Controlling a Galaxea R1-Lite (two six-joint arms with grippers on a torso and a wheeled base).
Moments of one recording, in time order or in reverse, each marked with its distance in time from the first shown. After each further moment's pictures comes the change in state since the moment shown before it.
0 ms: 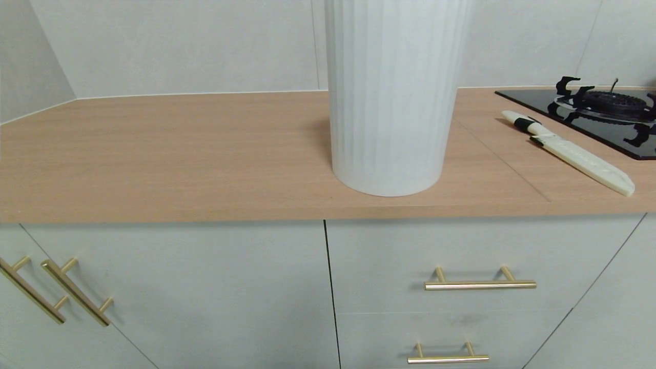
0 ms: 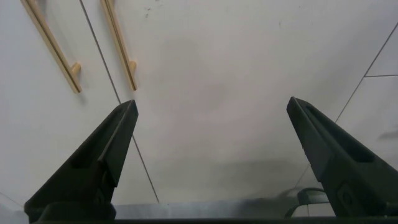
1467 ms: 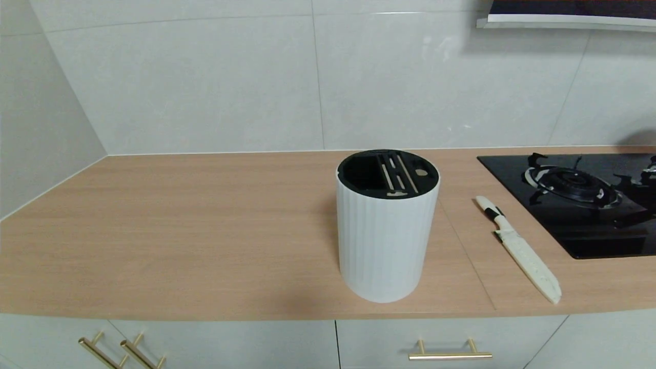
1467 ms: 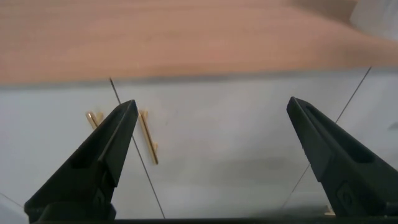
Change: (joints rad) left arm 0.000 0.000 0.000 0.000 0.000 0.000; right arm 0.000 0.000 0.000 0.000 0.000 -0.002
